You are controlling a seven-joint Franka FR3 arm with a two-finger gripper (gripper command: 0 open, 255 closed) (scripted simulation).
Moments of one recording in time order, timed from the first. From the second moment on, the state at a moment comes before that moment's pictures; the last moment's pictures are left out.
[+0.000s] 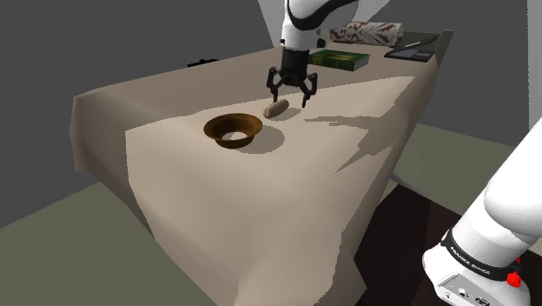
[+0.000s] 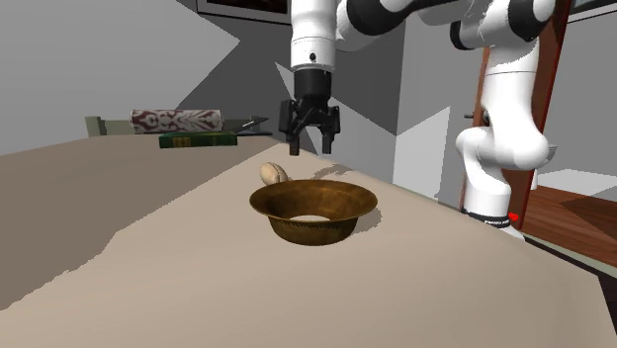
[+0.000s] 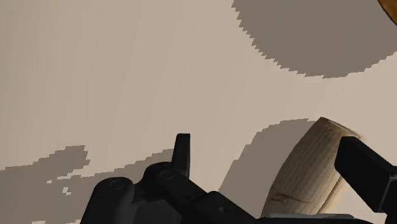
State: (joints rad) arm -0.10 -0.01 0.23 -1.91 0.09 1.94 1.11
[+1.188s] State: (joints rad) arm -0.09 0.24 0.21 -1.74 0.03 2.04 1.36
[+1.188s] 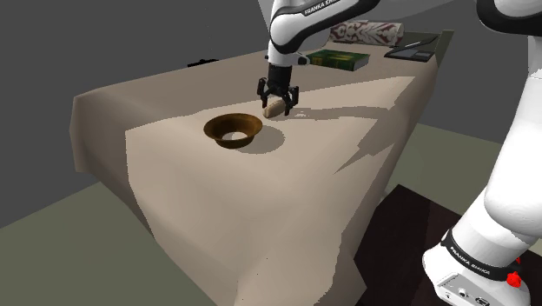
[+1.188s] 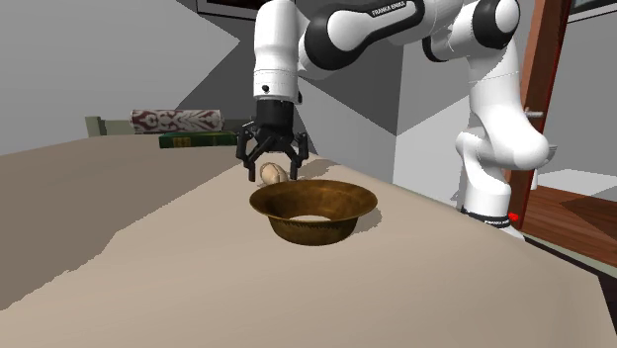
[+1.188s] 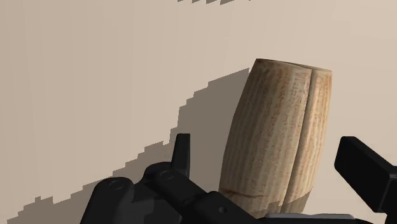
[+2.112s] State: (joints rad) arm -0.09 0.24 0.21 -1.74 0.03 2.04 1.36
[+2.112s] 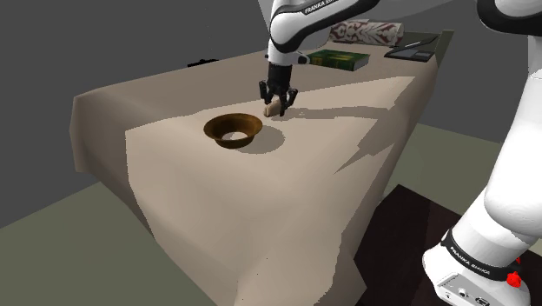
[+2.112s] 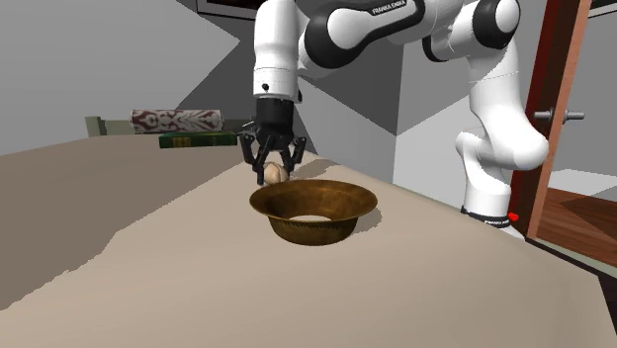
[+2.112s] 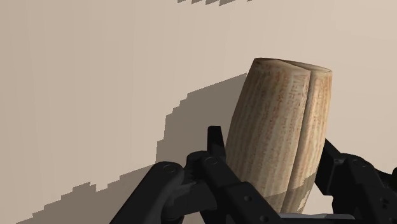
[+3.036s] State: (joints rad) arm -0.10 0.21 0.21 -1.59 0.04 1.86 1.36
